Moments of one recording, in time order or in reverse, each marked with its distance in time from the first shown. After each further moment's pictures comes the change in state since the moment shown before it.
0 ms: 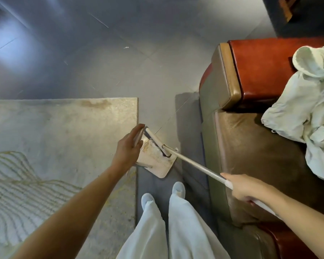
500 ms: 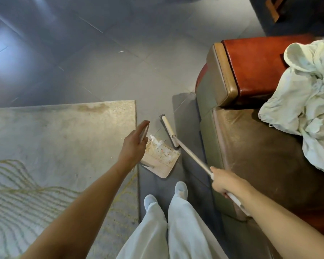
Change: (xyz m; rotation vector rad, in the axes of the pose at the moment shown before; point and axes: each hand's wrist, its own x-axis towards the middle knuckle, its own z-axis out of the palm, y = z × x) left_hand 0.005 -0.004 -0.002 0.000 -0.058 0.052; right_hand 0.014 -0.058 0.020 0.153 0.084 0.067
